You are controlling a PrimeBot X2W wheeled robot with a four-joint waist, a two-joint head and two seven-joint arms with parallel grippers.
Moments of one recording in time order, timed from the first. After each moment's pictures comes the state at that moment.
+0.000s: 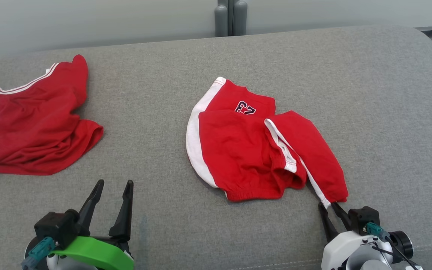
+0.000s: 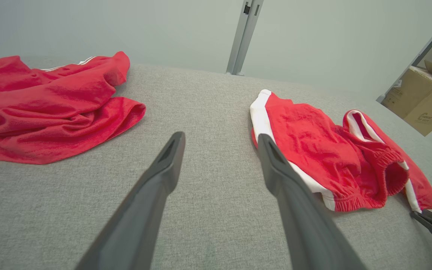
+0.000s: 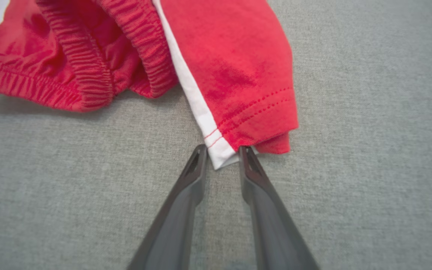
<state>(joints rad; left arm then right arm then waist) 0.06 0.27 -0.36 -0.09 -0.59 0.12 -0.15 -0.03 -0.06 0.25 0.56 0.10 -0.02 -0.25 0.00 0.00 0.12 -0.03</state>
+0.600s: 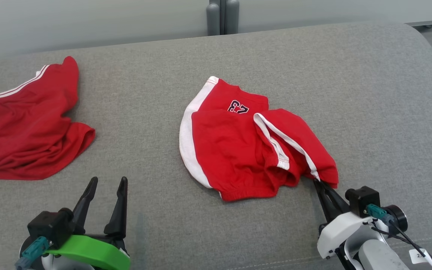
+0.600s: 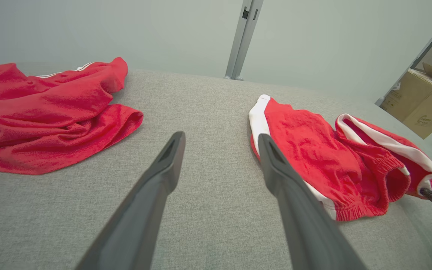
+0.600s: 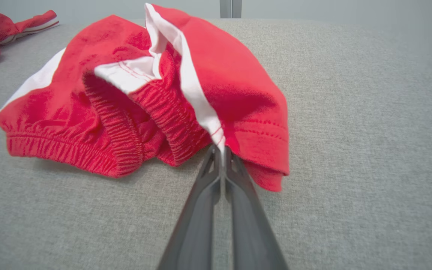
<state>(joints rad) 0.07 0.26 -0.33 -0.10 -0.59 0.12 -0.15 -0.08 -0.07 0.25 0.47 0.10 0.05 -0.25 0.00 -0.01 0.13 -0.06</state>
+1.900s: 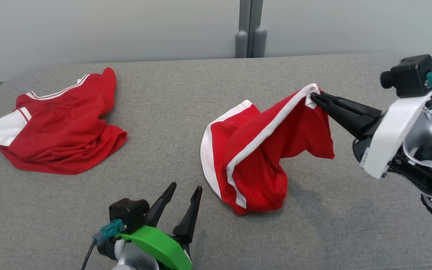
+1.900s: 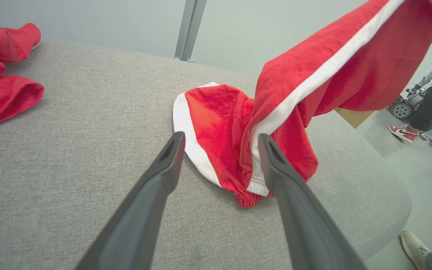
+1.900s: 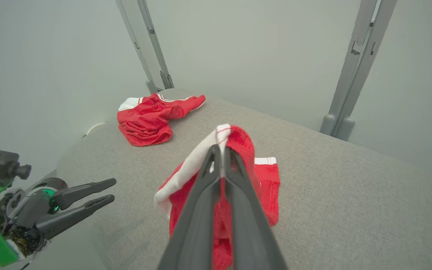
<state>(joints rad) -0.05 0.10 -0.54 0.04 -0.62 0.04 -0.06 -0.39 -0.51 0.43 -0.21 0.82 0.12 0.48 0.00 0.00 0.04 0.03</state>
